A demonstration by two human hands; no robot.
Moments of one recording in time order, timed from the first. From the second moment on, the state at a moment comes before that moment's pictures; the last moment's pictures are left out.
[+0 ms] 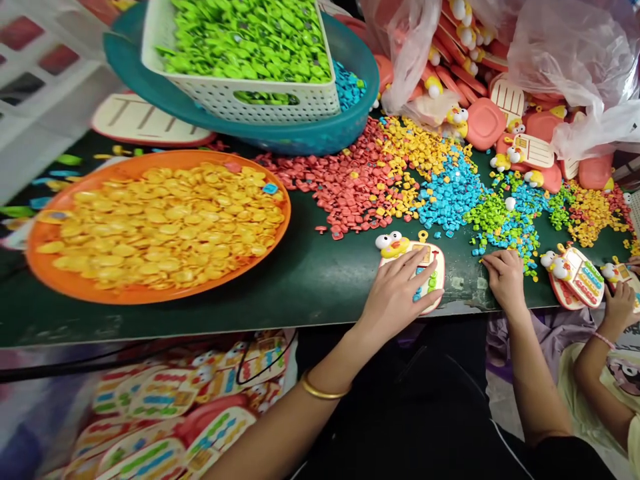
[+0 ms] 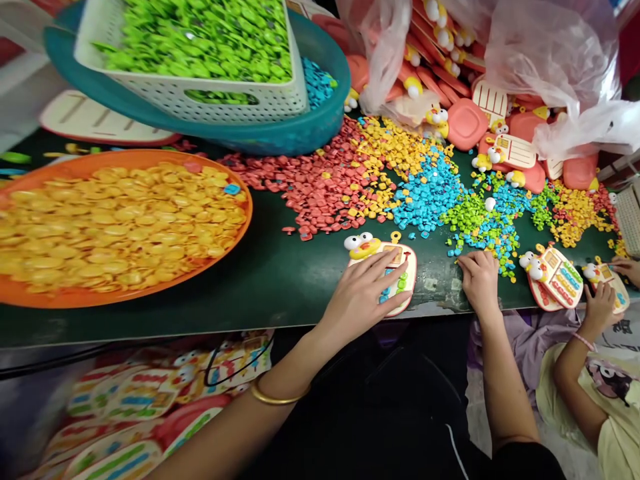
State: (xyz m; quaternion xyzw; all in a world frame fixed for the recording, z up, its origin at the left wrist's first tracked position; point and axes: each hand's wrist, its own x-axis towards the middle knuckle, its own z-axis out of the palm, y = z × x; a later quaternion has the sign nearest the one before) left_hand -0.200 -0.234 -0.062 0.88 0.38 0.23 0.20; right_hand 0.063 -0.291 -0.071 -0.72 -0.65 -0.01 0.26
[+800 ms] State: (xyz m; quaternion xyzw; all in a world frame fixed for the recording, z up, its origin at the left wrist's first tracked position) left_hand -0.191 -0.263 -0.021 0.36 0.43 0.36 0.75; right_hand -0.045 -0.303 -0.017 -0.59 -0.69 0.10 0.40
